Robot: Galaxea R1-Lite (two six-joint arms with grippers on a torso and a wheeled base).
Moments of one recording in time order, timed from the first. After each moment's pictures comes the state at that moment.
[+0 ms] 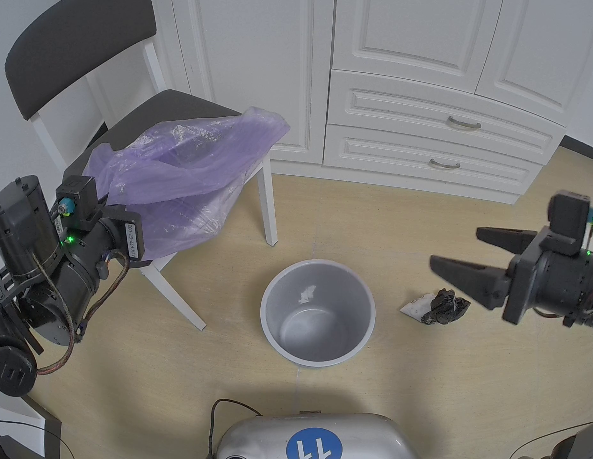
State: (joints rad) left arm -0.52 1.45 -0.56 -0.94 0.56 0.20; right arm 0.76 1.23 -0.73 -0.30 -0.14 0.13
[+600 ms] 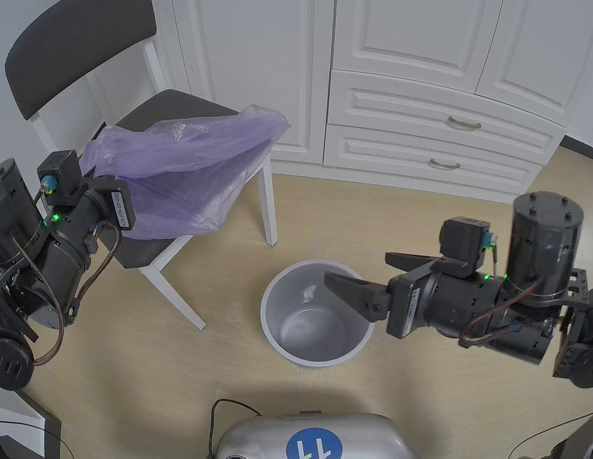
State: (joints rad) left arm -0.50 1.44 -0.58 -1.06 0.56 0.20; right arm 0.85 1.56 -0.73 -0.64 -0.15 0.28
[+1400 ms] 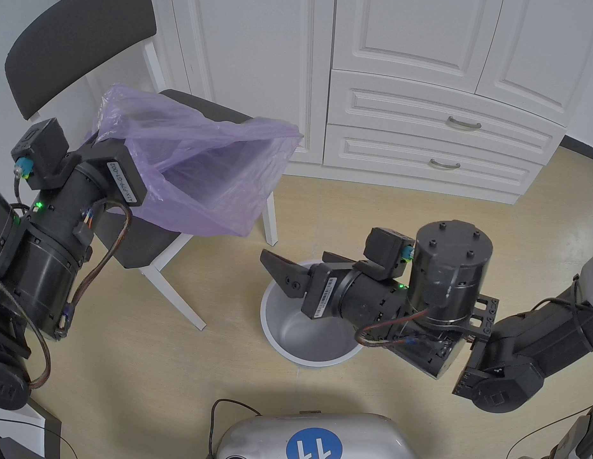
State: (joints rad) left arm -0.68 1.41 -0.60 -1.23 0.56 0.21; right arm 0.90 1.88 -0.81 -1.03 -0.22 0.47
